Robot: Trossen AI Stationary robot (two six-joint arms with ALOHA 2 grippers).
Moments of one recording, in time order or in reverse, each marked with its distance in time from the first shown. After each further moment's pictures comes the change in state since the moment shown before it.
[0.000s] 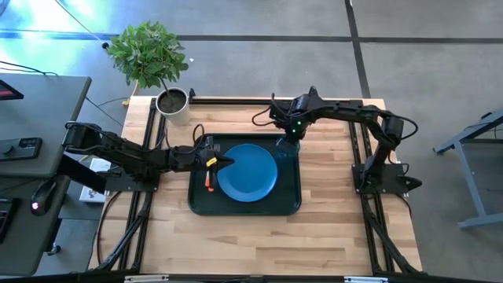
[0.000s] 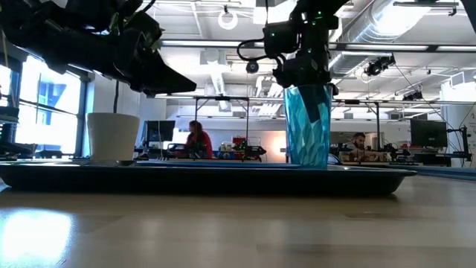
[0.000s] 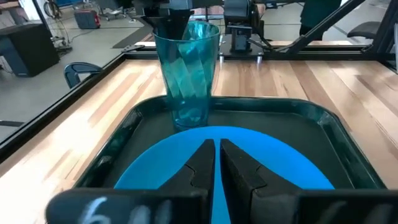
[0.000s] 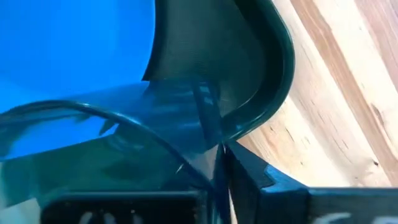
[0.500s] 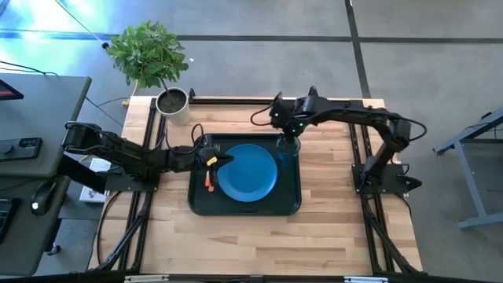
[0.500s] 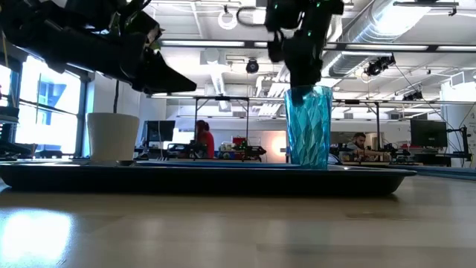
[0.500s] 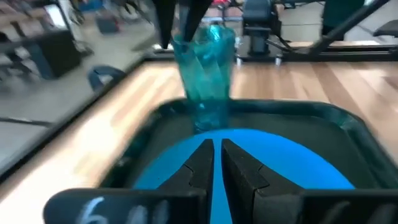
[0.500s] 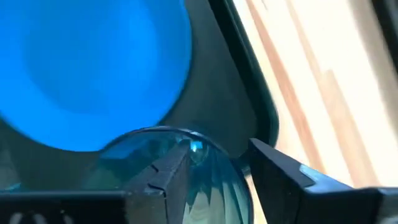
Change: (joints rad) left arm 0.000 0.000 0.000 0.012 -0.075 0.019; right arm 0.046 -0.084 -0.001 0.143 0.085 -0.185
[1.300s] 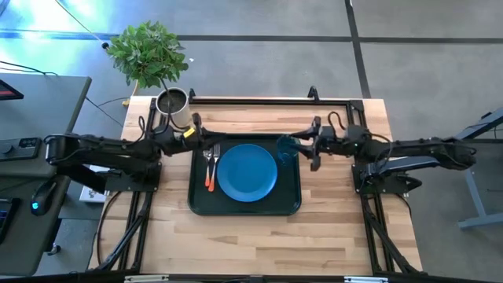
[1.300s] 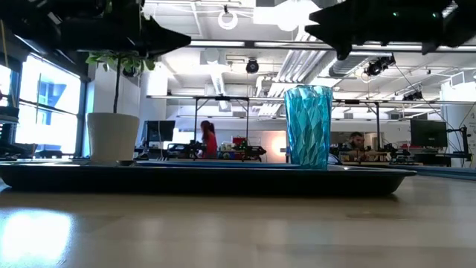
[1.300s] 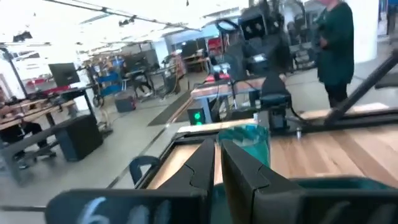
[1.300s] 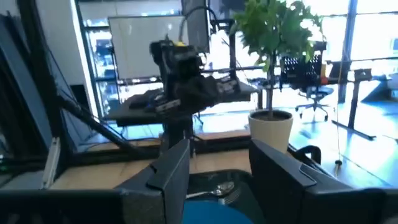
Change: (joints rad) left arm 0.262 -0.260 -0.001 0.061 0.282 0.194; right arm 0.155 -0.779 -1.098 1.694 -0.085 -0.015
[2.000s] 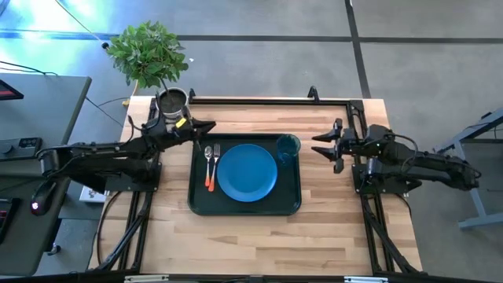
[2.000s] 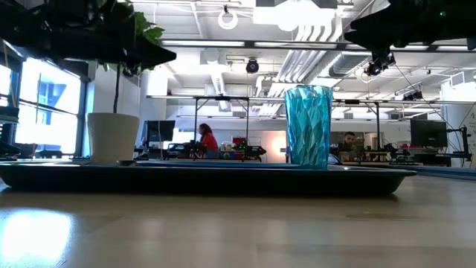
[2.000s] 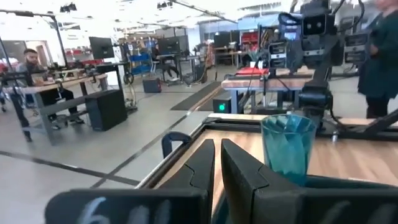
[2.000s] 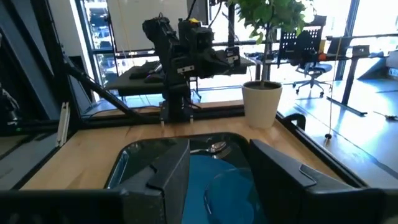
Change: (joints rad) left arm 0.186 -0.143 -0.074 -0.088 0.031 -0.129; right arm -0.098 -0.489 -0.051 -0.555 -0.101 -0.028
